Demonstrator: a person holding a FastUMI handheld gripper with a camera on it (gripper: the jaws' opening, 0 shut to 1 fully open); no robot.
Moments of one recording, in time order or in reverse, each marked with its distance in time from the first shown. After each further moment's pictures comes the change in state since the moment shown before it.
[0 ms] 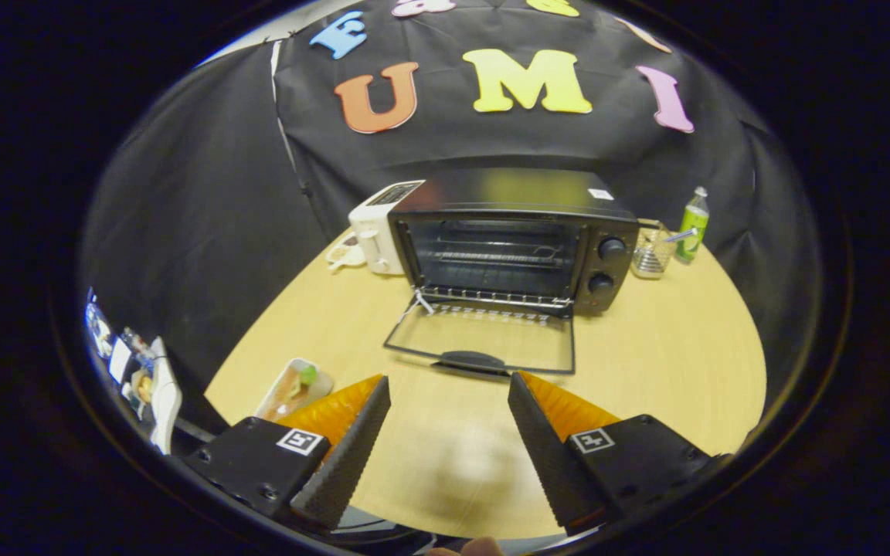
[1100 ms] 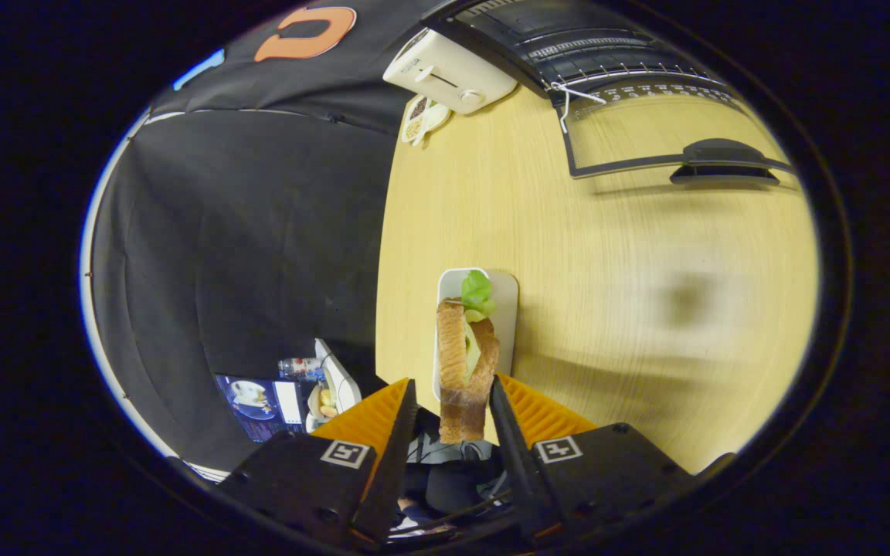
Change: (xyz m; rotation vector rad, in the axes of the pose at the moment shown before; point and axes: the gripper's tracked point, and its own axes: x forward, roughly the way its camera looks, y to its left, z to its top) arm 0.085 0.171 -0.079 0.477 0.572 0.460
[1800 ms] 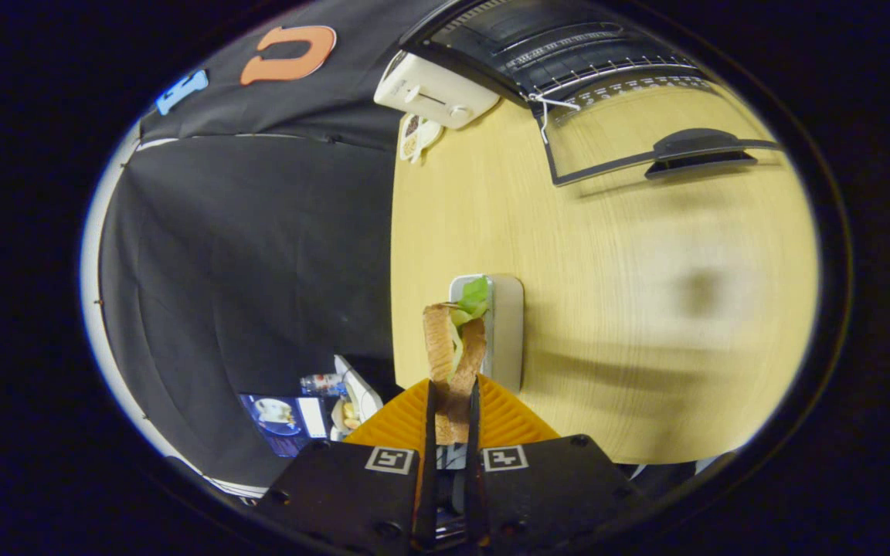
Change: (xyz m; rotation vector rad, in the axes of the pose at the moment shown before) arm -0.040 0.016 0.008 0.103 -0.077 0.105
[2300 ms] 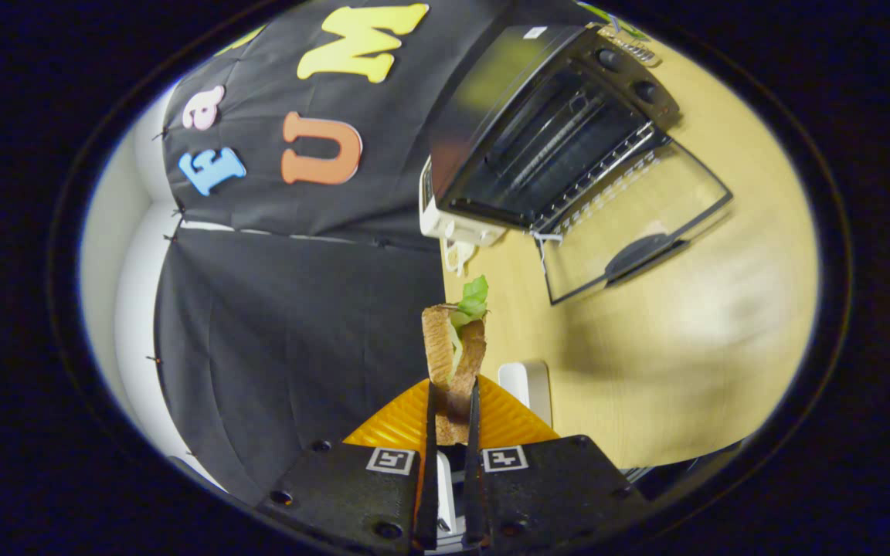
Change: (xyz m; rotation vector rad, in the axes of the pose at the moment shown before) arm -0.133 0.008 0.093 0.120 -0.401 0.190
